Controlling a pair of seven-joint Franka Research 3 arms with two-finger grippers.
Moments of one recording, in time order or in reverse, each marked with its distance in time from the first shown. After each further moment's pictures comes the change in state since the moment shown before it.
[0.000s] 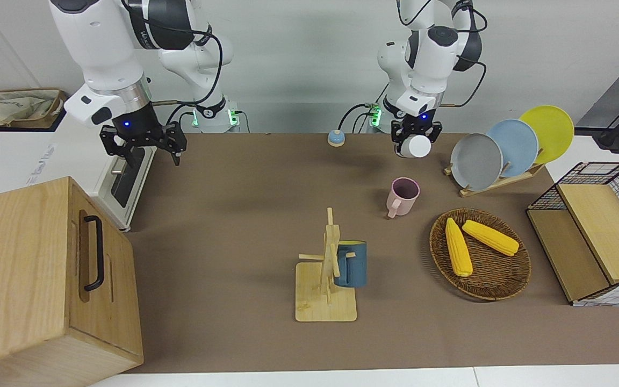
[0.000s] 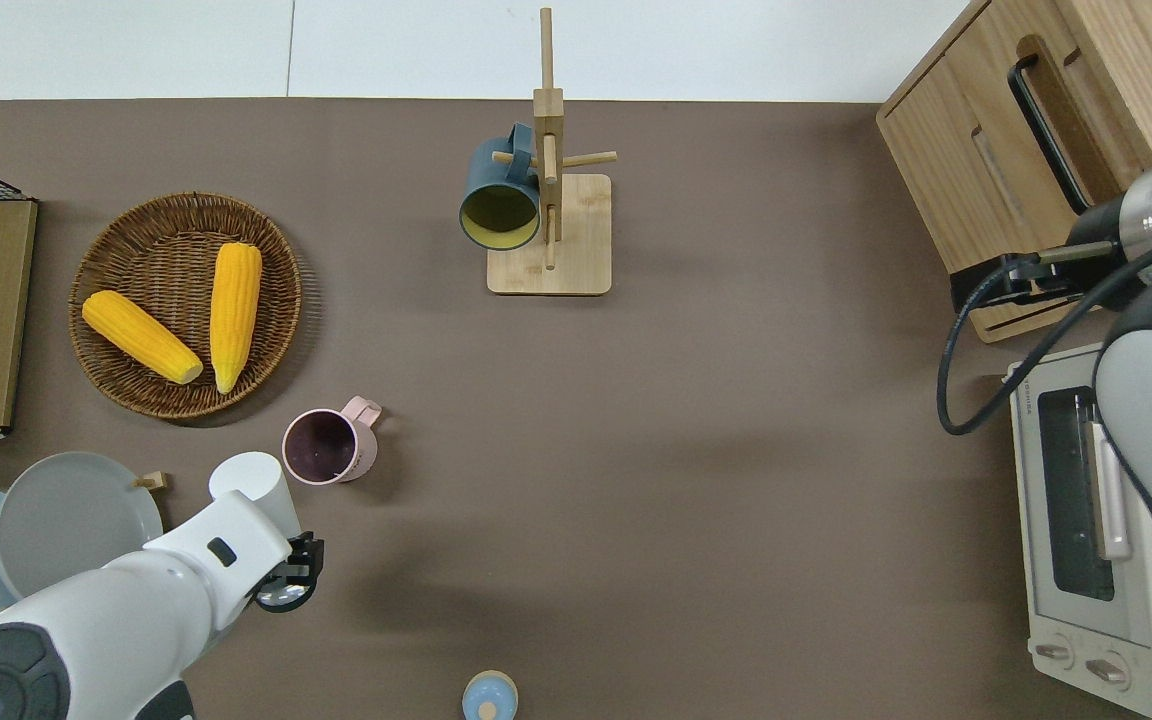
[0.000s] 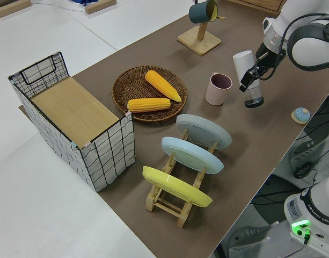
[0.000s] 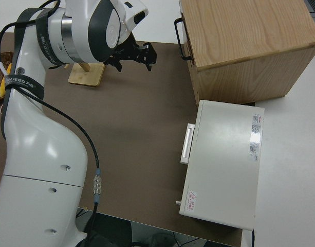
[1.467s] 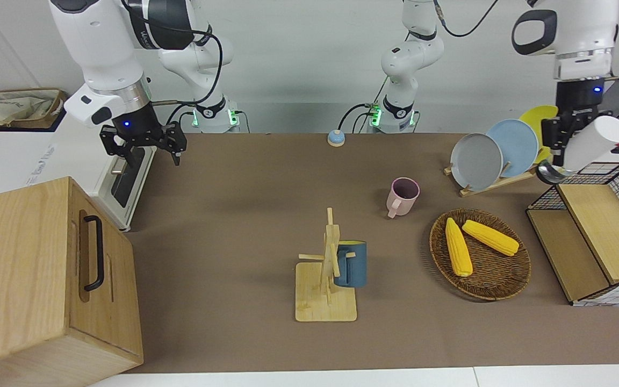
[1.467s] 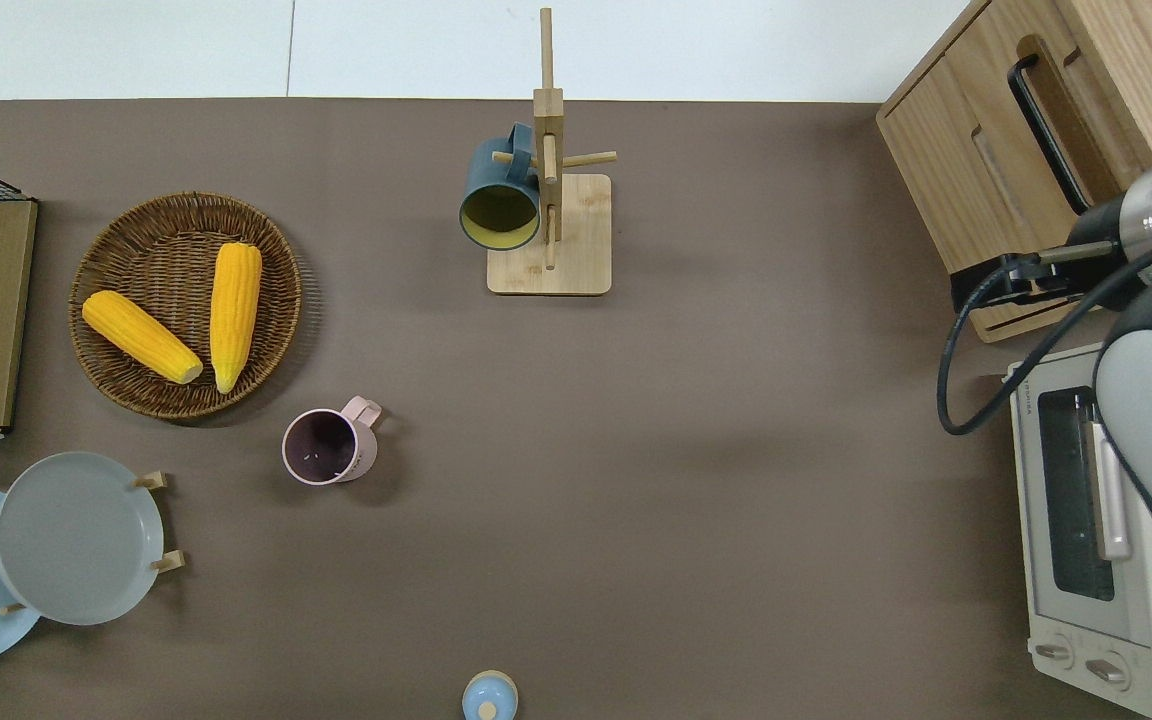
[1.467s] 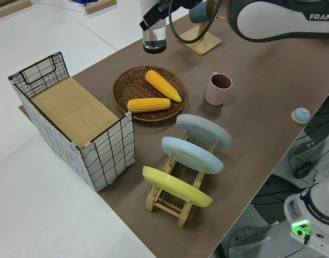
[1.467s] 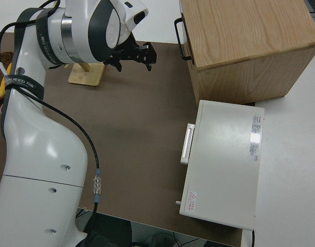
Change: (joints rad) left arm 0.443 0.372 0.032 0.627 0.012 0.261 0.234; right arm 0.000 0.000 0.000 0.000 0.000 0.000 0.000
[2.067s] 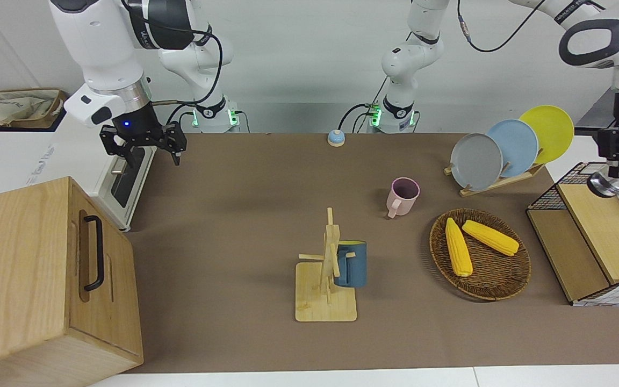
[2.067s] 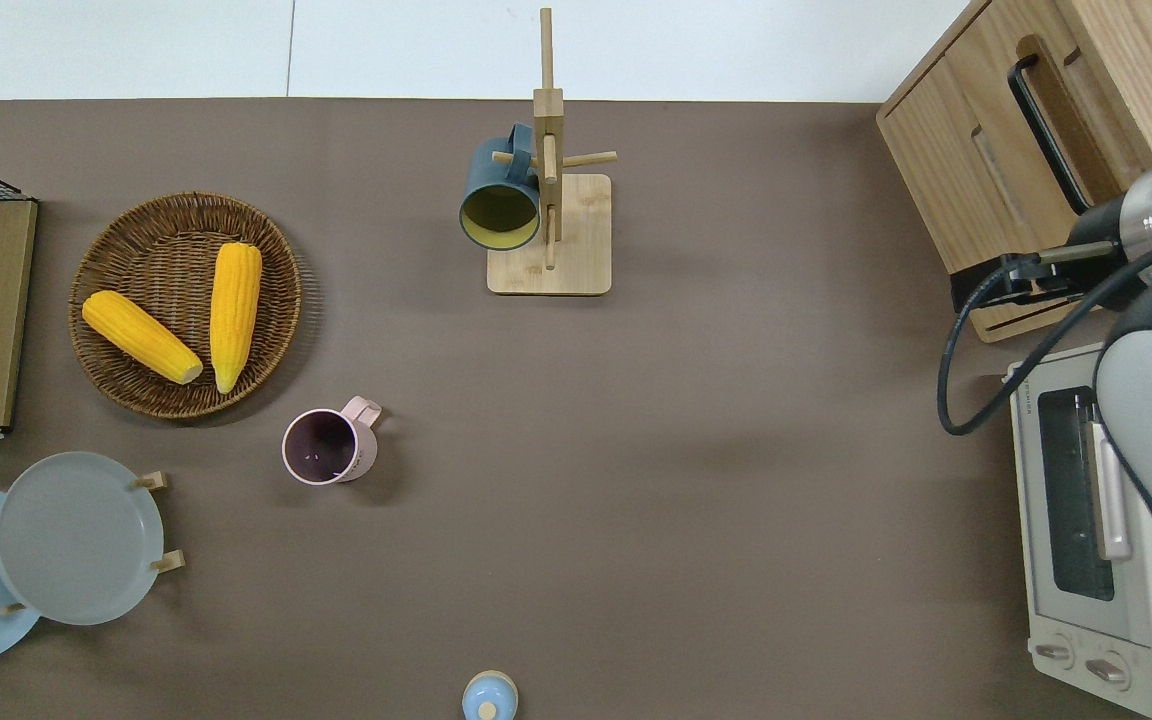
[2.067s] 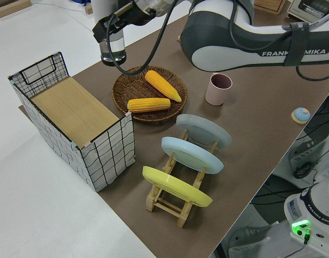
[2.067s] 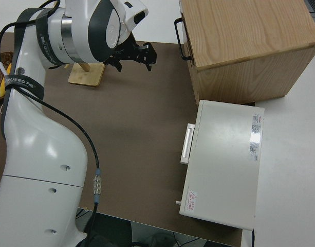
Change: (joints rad) left arm 0.022 0.207 0.136 0.208 -0.228 0.001 0.358; right arm 0.000 0.000 0.000 0.000 0.000 0.000 0.000
